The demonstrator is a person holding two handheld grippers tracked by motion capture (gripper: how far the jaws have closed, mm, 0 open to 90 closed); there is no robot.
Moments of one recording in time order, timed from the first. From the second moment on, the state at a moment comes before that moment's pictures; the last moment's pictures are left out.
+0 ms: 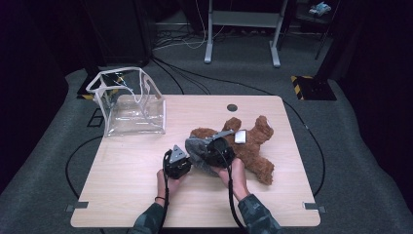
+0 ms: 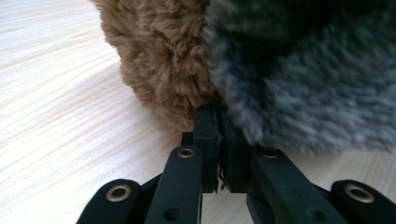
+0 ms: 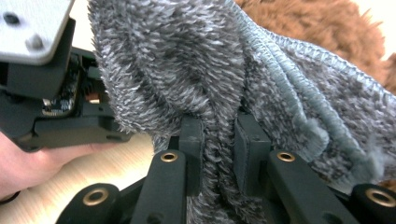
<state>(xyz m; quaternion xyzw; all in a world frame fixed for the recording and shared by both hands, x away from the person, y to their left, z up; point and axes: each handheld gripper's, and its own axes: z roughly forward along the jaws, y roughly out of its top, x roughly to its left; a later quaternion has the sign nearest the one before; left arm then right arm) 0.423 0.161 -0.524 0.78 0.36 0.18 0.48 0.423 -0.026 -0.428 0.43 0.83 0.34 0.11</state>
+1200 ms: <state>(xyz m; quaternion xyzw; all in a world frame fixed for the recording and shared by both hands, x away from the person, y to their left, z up) 0.436 0.151 -0.526 0.81 0.38 0.17 0.42 0.470 -0.038 -0.361 0.45 0.80 0.34 0.20</state>
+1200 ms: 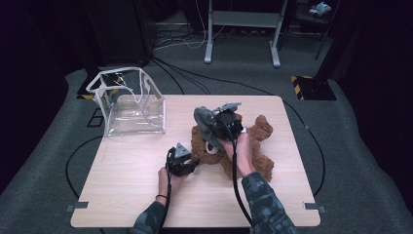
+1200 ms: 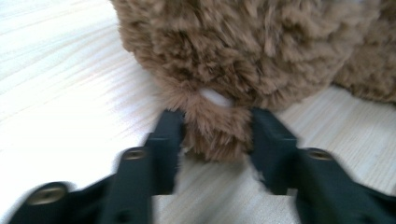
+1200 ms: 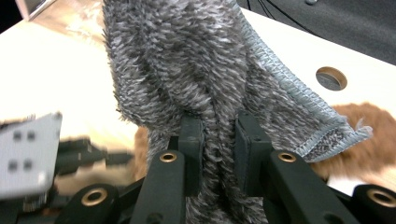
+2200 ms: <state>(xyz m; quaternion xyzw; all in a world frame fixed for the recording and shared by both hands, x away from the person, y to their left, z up) 0.436 0.152 -0.526 0.81 0.38 0.17 0.42 0.423 -0.026 -0.454 0.43 0.85 0.28 0.09</state>
